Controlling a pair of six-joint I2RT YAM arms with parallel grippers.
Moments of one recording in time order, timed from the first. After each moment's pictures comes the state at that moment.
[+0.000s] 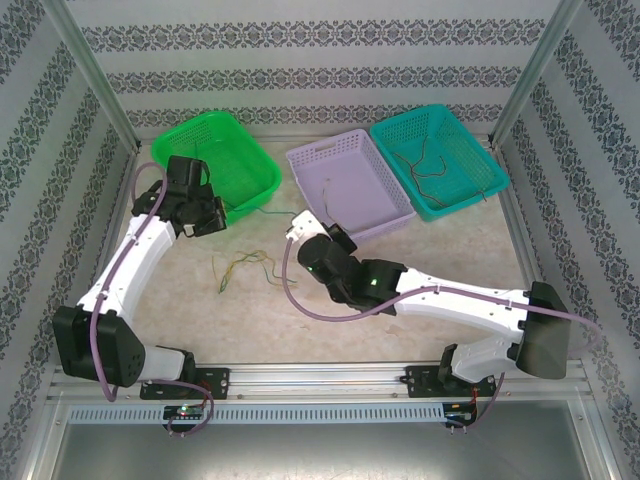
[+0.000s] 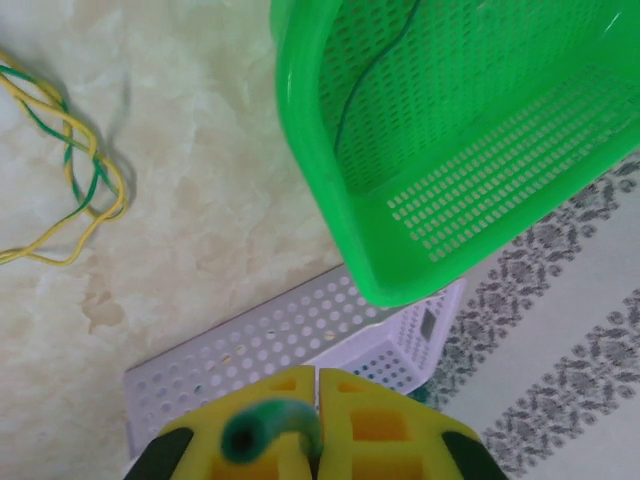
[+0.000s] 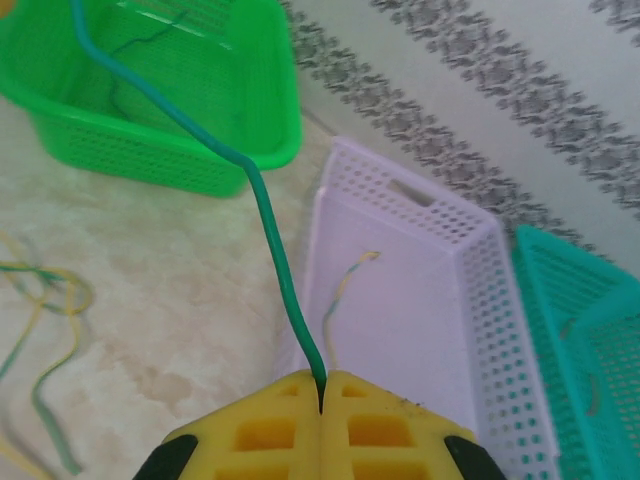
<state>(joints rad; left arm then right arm) -0.10 1.36 1.23 -0.79 0.11 -1.95 1.13 1.37 1.09 -0.30 0.72 -0.04</state>
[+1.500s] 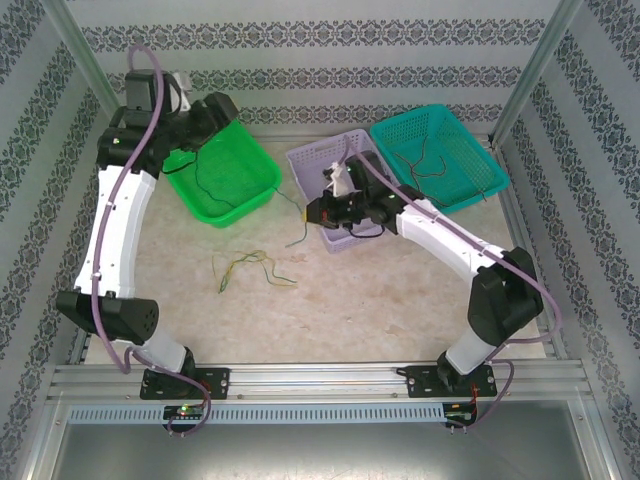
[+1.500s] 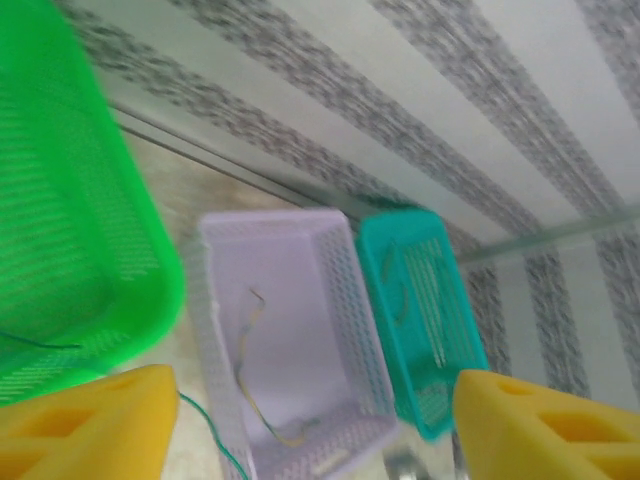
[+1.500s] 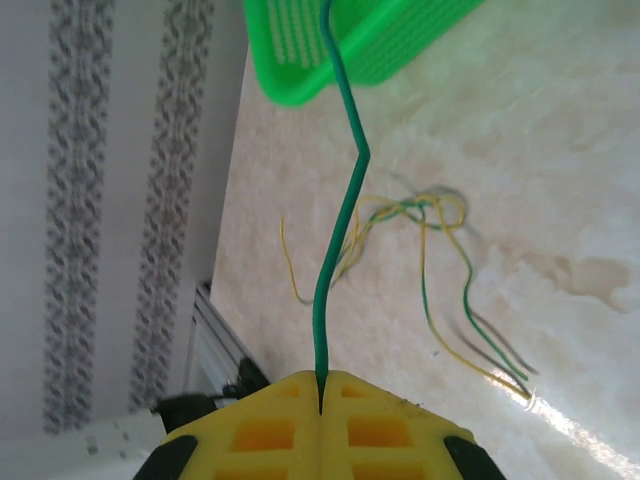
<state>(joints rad) -0.11 1.59 1.99 -0.91 0.36 -0.67 0.53 1.62 1.33 -0.42 -0.67 0.76</state>
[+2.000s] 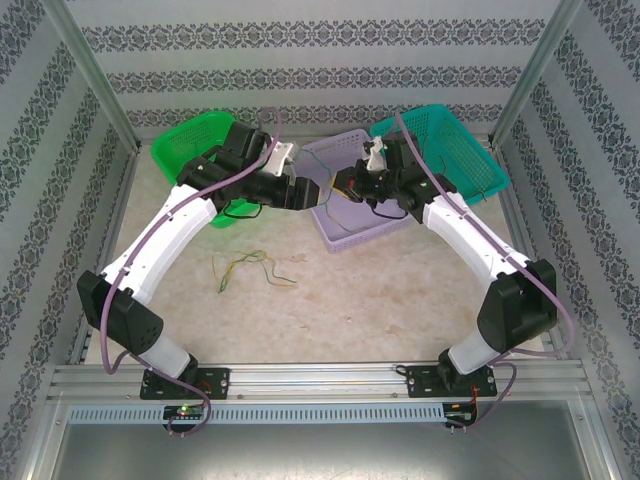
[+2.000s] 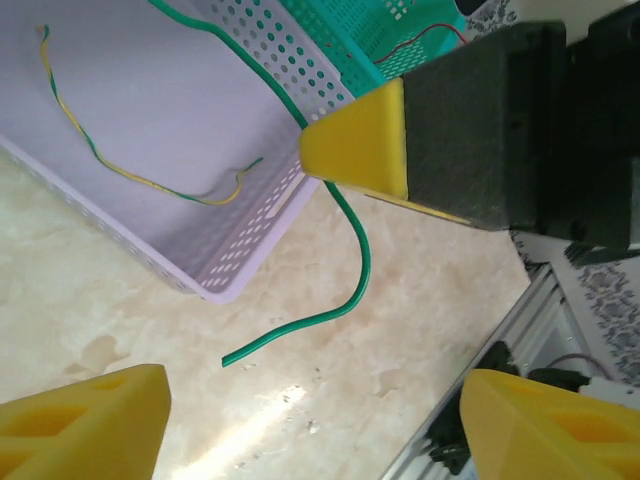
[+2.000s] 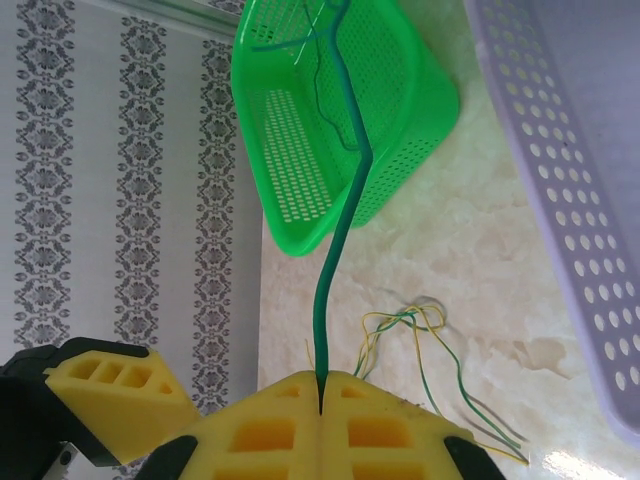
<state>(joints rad) -0.46 1.58 1.67 -0.90 0.50 -0.29 0.39 1.56 1.35 -0.39 -0.62 0.92</state>
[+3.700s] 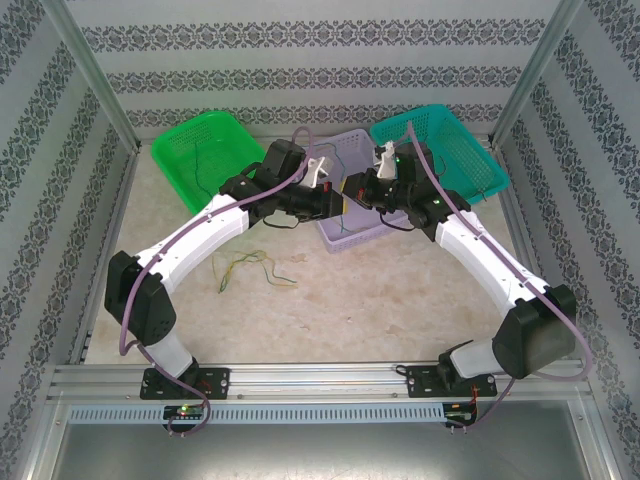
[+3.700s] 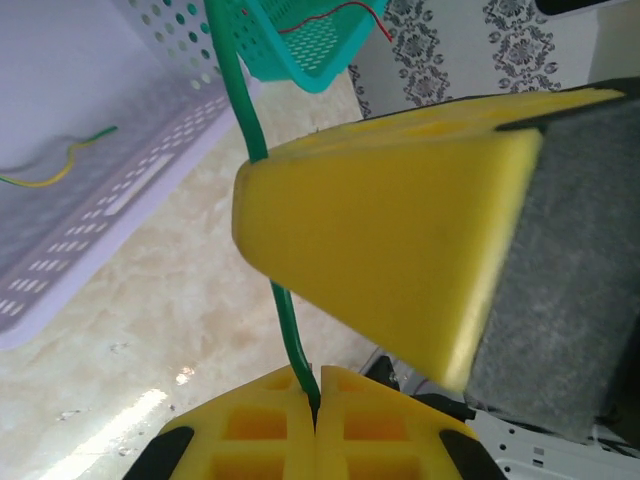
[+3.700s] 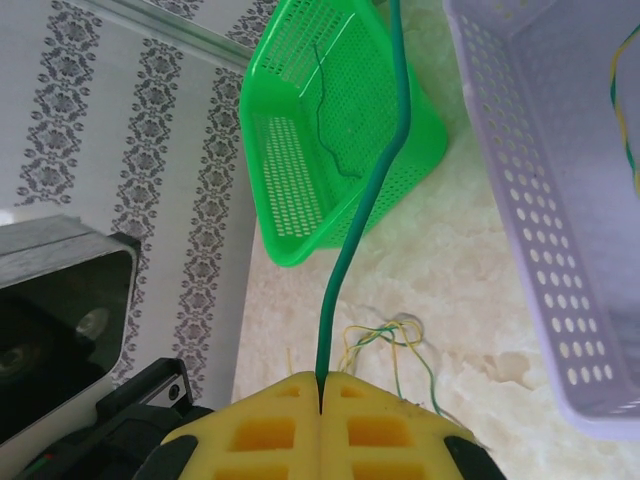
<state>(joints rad) -0.59 1.69 1.55 -0.55 0.62 -0.67 0.39 1.41 1.22 -0.32 -0.54 0.84</state>
